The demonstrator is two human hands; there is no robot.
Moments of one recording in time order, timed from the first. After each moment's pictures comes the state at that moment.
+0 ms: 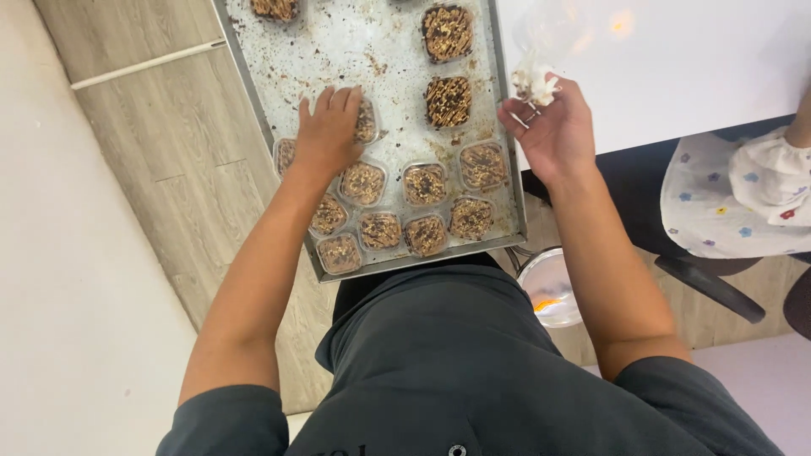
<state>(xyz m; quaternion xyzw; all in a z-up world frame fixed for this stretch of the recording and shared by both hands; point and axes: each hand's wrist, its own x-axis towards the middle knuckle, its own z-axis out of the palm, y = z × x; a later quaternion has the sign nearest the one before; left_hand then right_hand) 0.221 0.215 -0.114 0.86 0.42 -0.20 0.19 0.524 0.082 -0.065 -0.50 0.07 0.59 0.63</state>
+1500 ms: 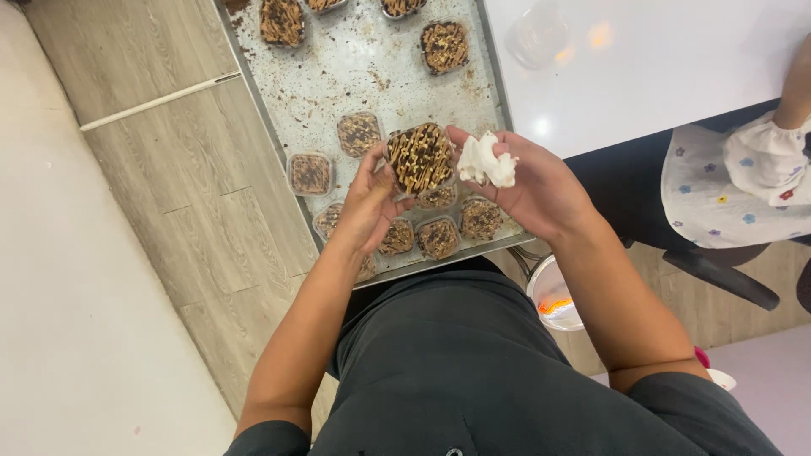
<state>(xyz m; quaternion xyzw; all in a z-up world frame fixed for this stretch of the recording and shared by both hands) 0.223 0.113 -0.043 0.25 0.41 0.26 0.84 0.447 0.051 0.046 -0.50 -0.12 0.69 0.51</state>
